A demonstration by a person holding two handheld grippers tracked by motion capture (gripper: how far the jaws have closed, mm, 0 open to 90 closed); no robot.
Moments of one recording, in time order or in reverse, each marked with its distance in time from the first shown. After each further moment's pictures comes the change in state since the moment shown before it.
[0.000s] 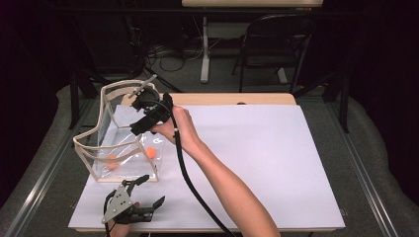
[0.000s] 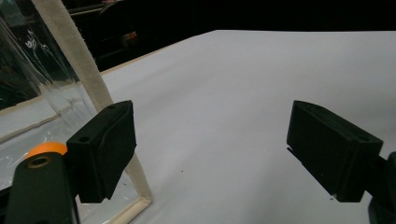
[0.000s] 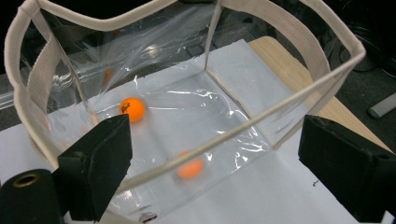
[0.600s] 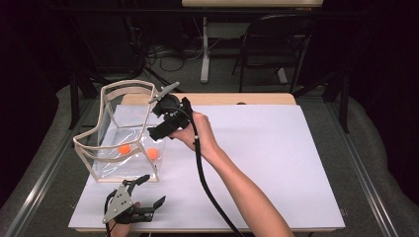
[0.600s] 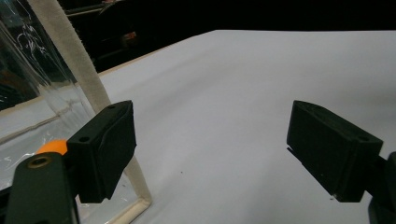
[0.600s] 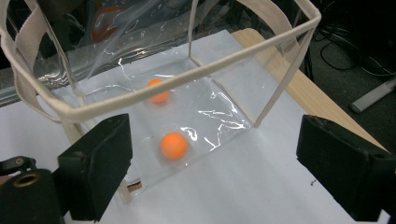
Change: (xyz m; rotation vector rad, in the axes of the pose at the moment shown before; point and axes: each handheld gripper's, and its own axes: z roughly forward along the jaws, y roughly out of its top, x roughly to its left) left arm 0.000 0.001 0.001 -0.003 0.001 0.005; right arm -0.012 -0.037 -0.028 -0.029 -0.045 0.003
